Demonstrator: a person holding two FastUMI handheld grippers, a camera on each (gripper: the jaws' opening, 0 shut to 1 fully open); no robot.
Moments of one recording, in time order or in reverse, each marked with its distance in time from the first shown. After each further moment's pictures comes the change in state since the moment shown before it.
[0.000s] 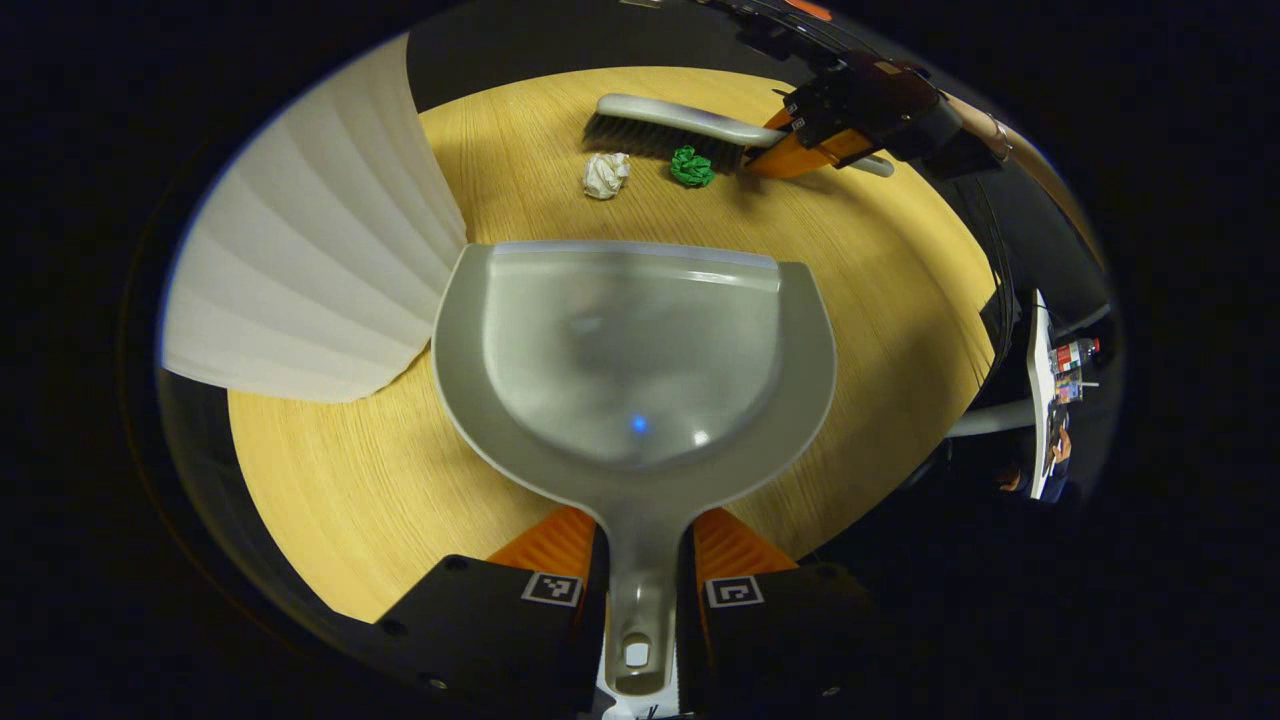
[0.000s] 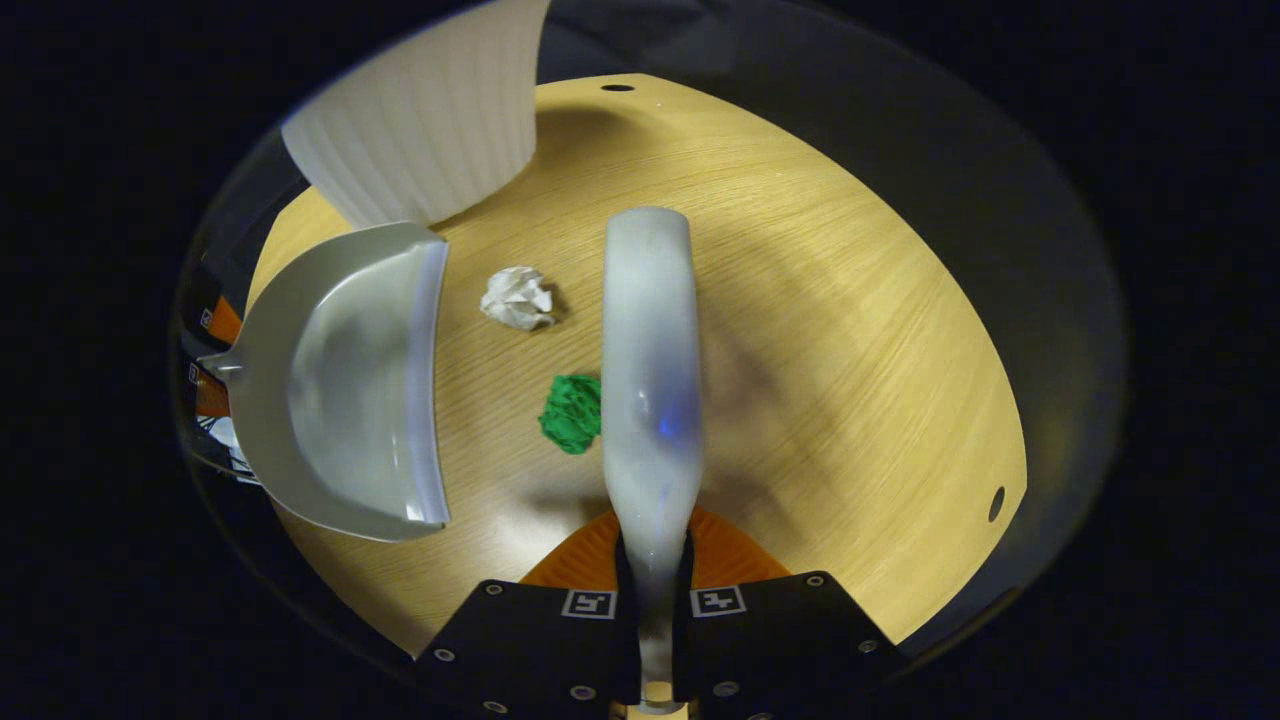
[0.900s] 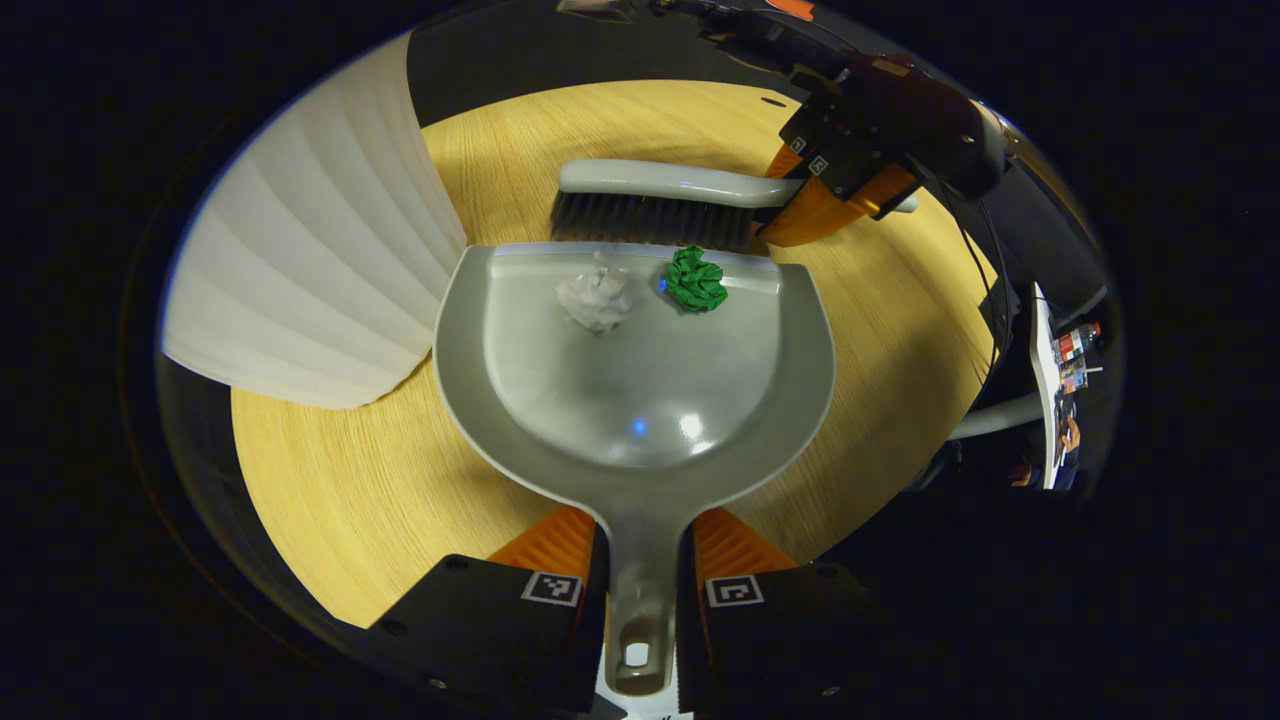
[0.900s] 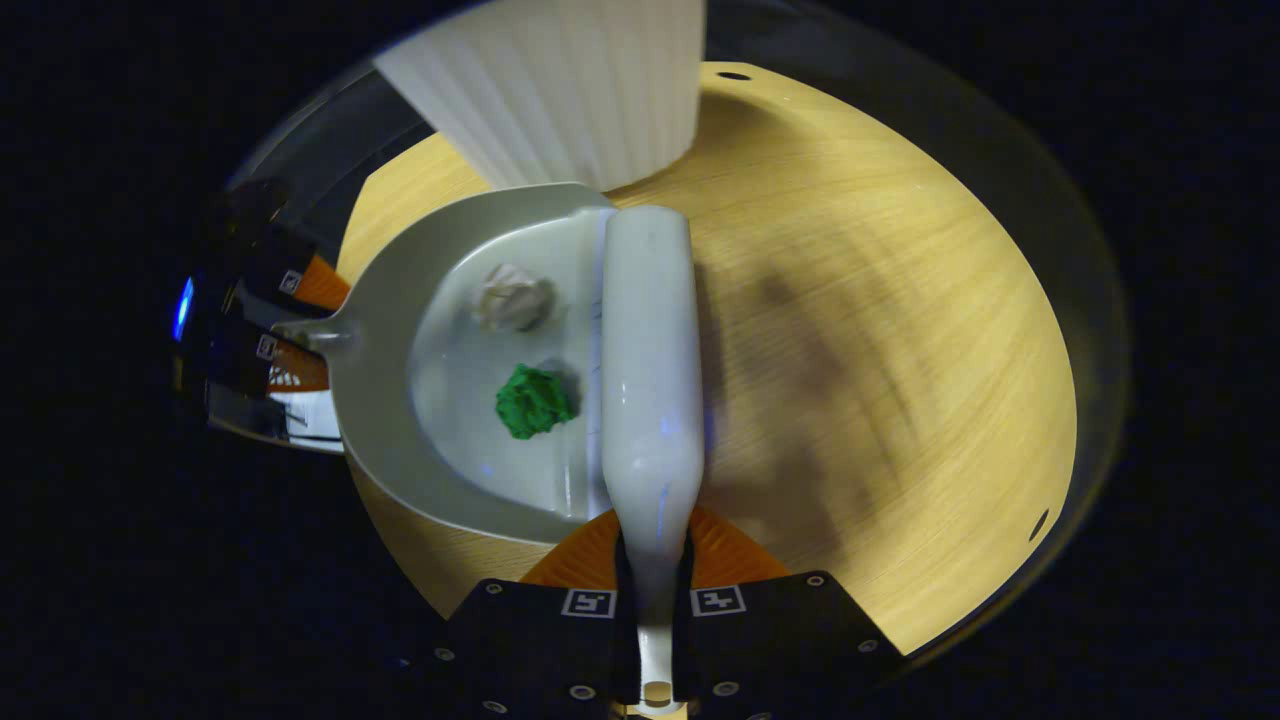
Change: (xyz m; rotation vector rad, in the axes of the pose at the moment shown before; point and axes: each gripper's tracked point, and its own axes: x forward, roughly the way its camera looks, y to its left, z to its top) left arm 0.002 -0.007 -0.007 0.021 -0.102 0.022; right arm -0.026 0.029 0.012 0.019 0.046 0.155
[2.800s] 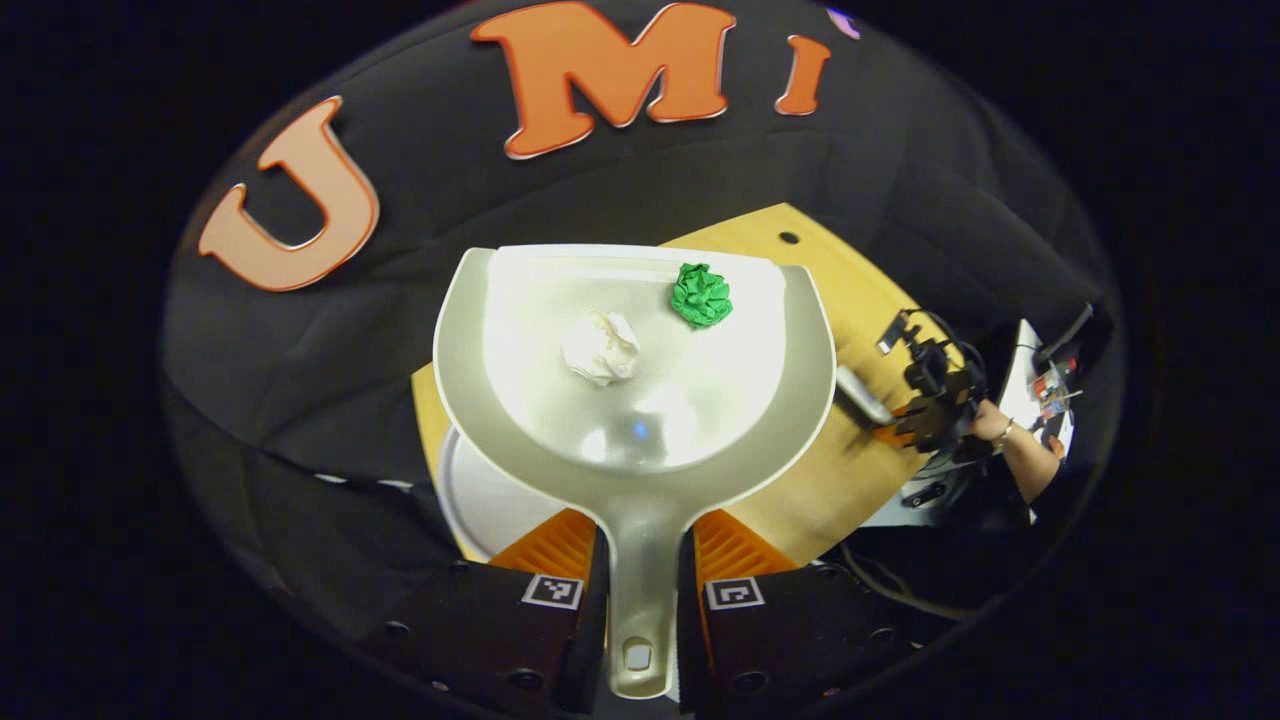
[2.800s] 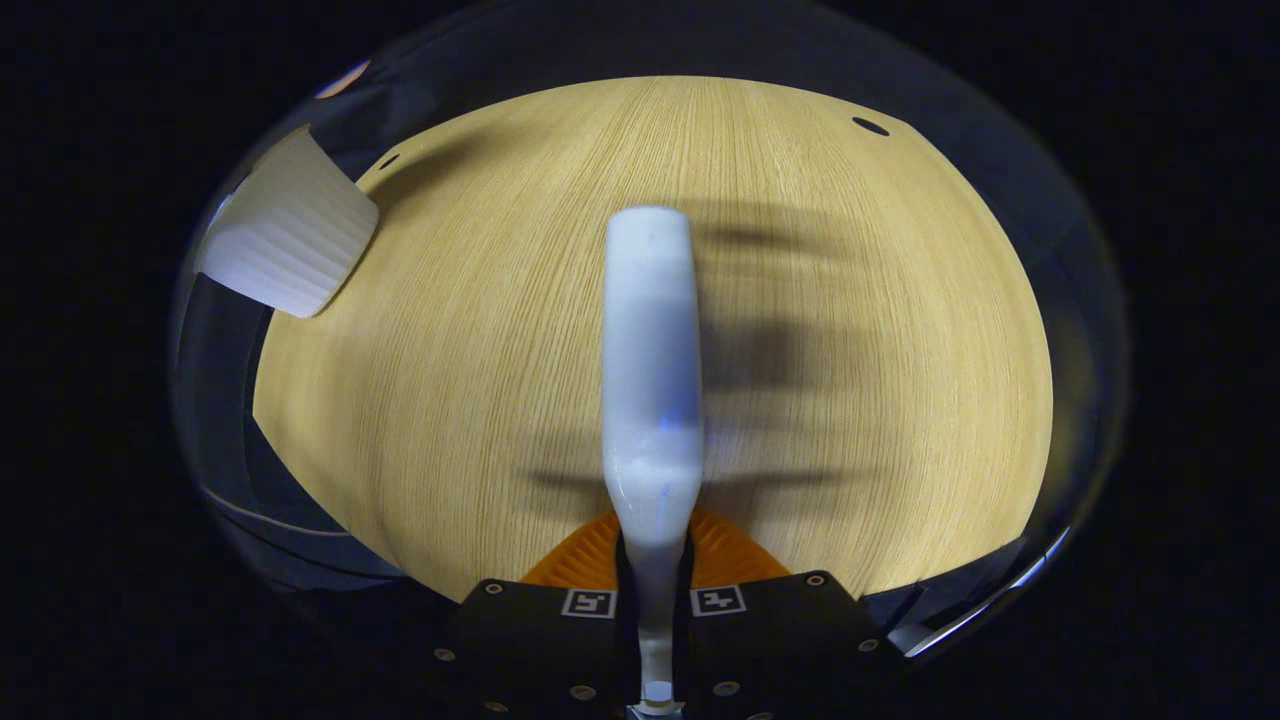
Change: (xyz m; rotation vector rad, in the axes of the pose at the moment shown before) left arm -0.245 0.156 0.167 0.092 -0.096 0.219; right arm -0.014 -0.046 -0.098 0.825 -0.099 -0.144
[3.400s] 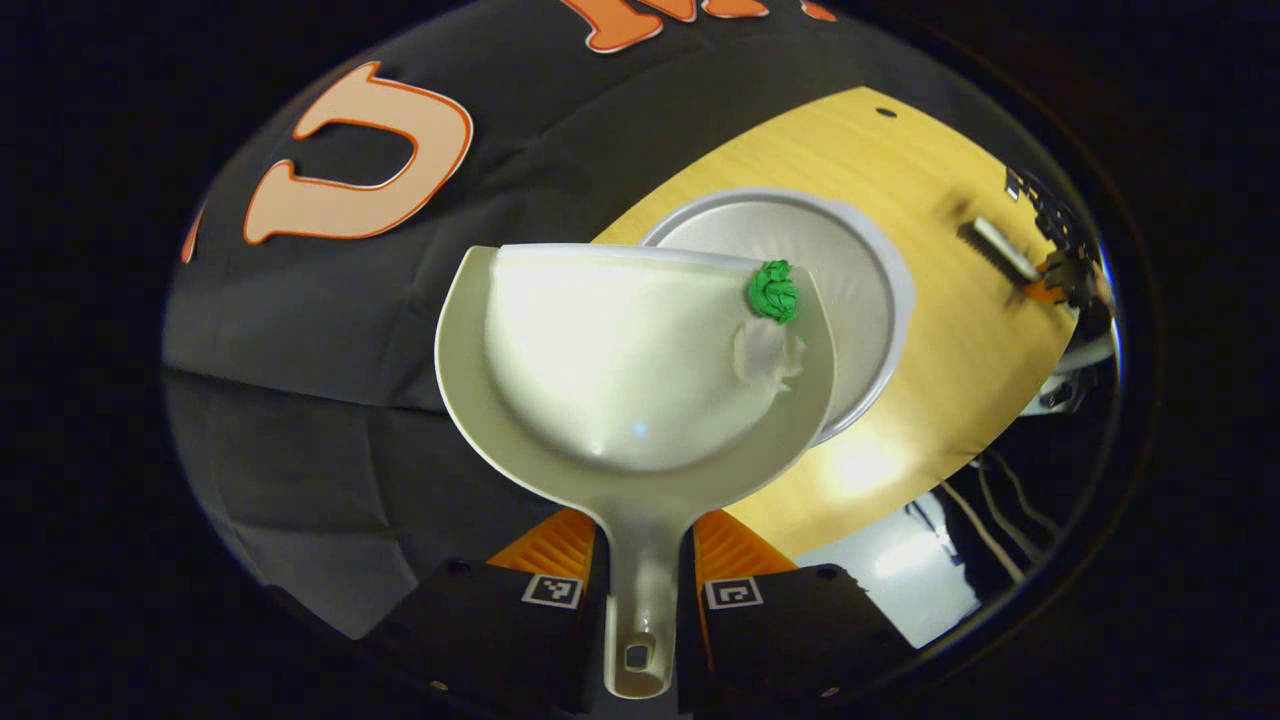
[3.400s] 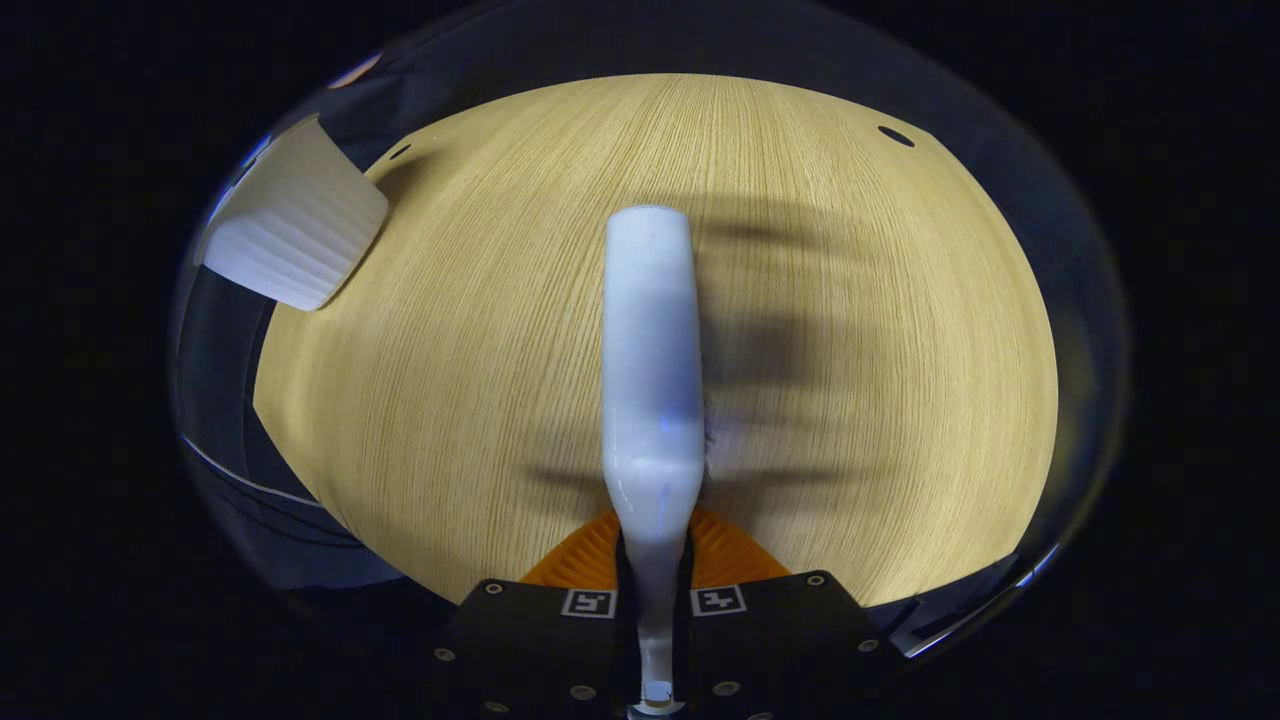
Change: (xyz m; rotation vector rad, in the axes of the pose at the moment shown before) left arm 0.002 0.098 -0.094 0.225 0.305 0.378; right arm -0.001 -0.007 0.001 -0.033 0.010 -0.001
